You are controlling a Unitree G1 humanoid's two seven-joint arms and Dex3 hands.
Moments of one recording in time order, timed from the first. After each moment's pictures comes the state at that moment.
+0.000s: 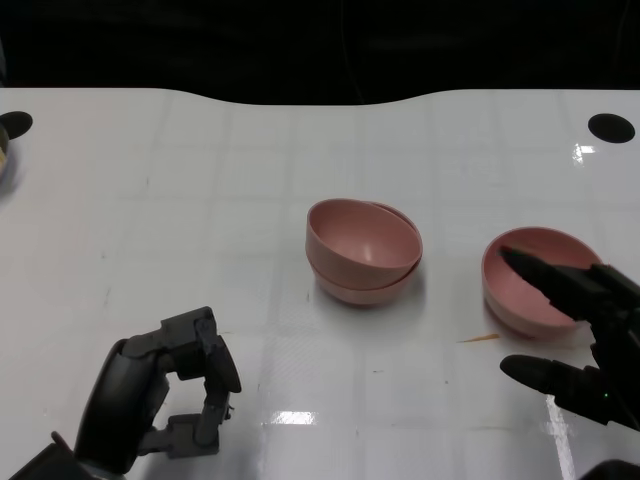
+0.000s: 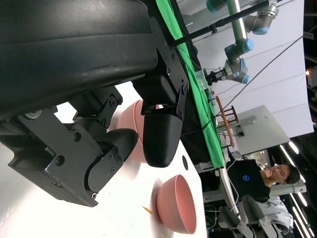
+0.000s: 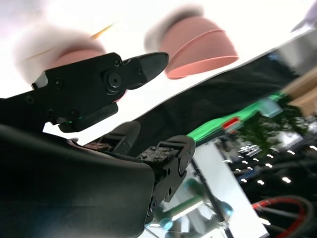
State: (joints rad) left arm 0.00 0.10 -0.06 0.45 -0.12 -0.81 -0.25; right arm 0.13 -0.20 -0.03 -0.11 -0.66 -0.40 -0.11
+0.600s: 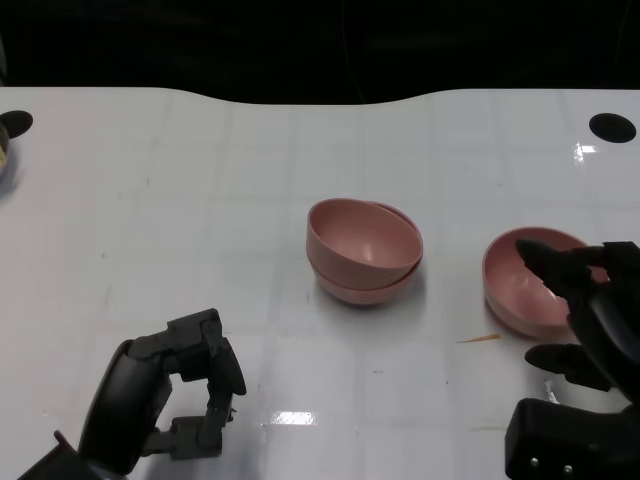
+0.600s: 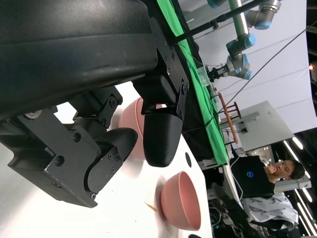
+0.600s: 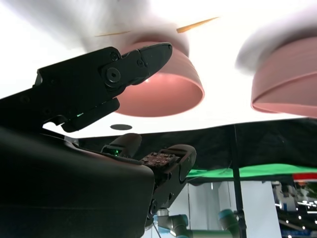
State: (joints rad) left arm 0.00 0.10 -0.06 0.45 -0.08 -0.81 -0.25; right arm -0.06 -0.30 0.13 0.06 -0.97 -0.07 -0.17
